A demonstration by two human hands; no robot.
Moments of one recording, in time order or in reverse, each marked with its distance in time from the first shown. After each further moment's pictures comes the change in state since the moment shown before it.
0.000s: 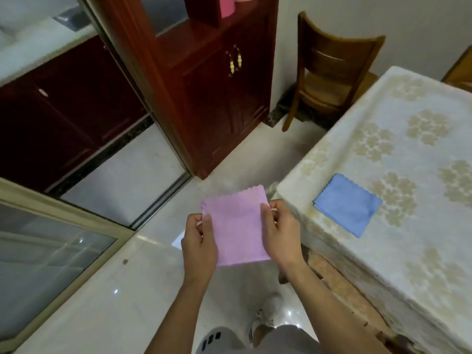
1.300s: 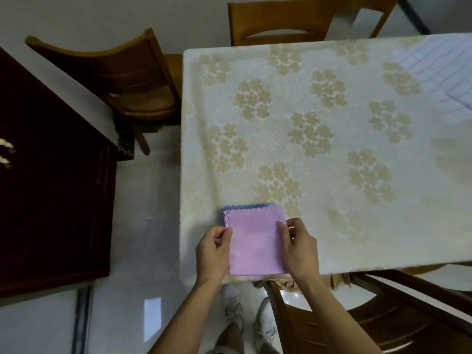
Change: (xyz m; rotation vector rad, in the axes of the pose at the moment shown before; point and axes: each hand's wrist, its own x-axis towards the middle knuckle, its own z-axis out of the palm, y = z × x) left_hand 0.096 0.048 0.326 0.253 -0.948 0.082; right_hand 0.101 0.155 -0.153 -0.090 0.670 0.672
